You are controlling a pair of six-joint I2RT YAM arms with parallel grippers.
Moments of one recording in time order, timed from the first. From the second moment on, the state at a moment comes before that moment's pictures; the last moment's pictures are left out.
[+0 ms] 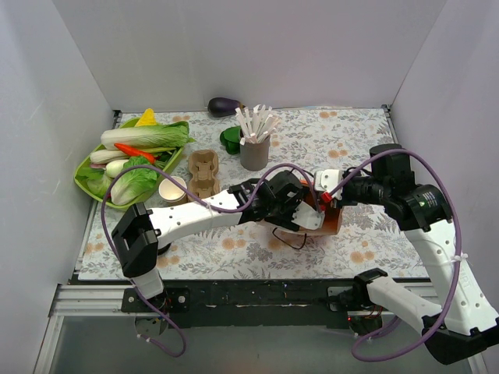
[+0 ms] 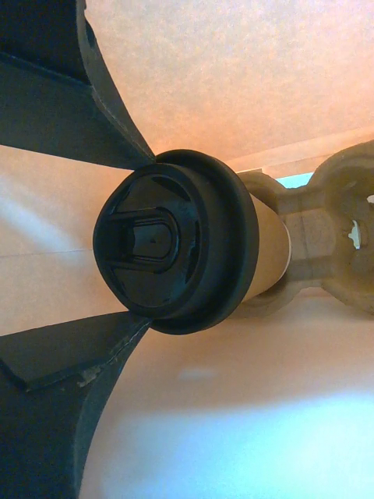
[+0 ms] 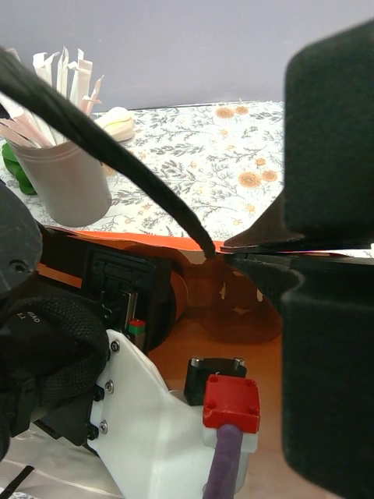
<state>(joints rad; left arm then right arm) -1.11 1.70 1.40 -0.50 -0.09 0.95 0.40 0.92 1.26 -1.02 -0.55 -1.10</state>
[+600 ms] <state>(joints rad) -1.11 1.73 1.43 -0.48 -0.14 0.95 0.41 0.90 1.23 -0.99 -0.54 -1.00</state>
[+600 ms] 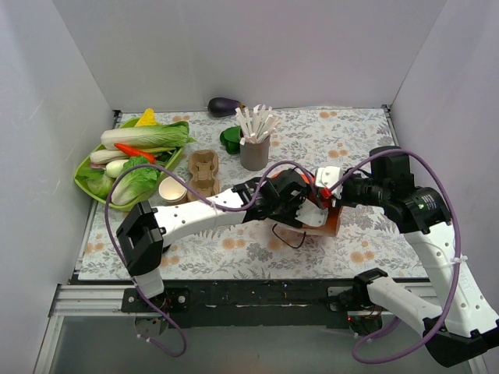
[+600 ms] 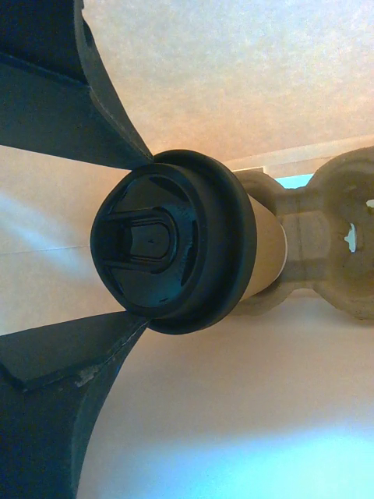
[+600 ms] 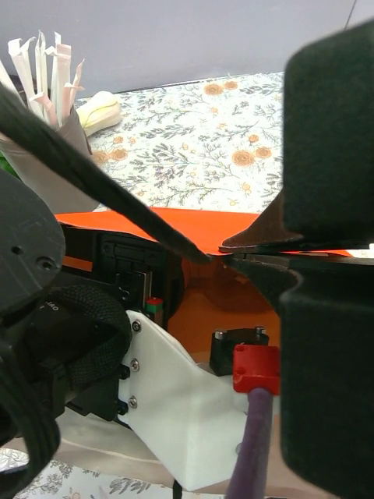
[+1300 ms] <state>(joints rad) -1.11 1.75 1.49 -0.57 -0.15 0.96 0.41 0.90 1.19 -0.92 -0.54 -0.87</state>
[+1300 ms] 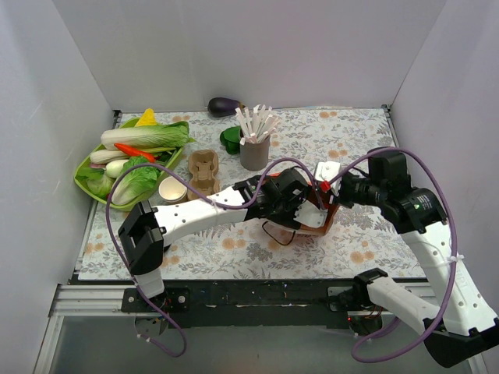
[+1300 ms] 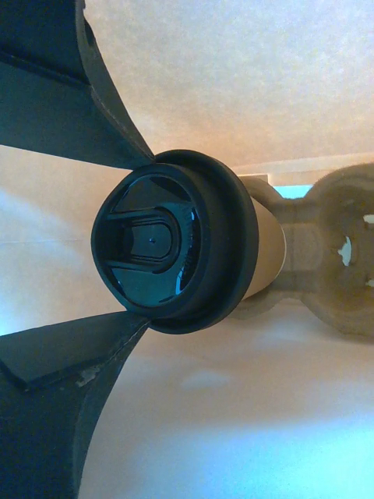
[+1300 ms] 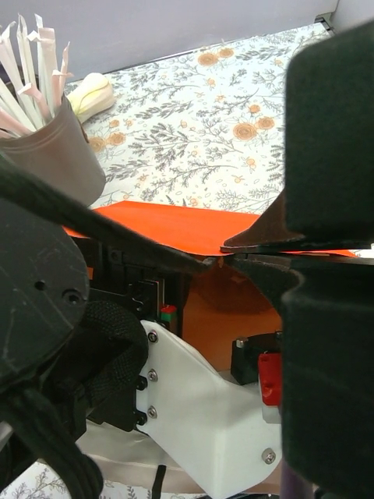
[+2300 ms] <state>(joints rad) -1.11 1.70 1.40 -0.52 -0.23 1.00 0.42 0.93 1.18 -0.94 -0.57 -0.87</state>
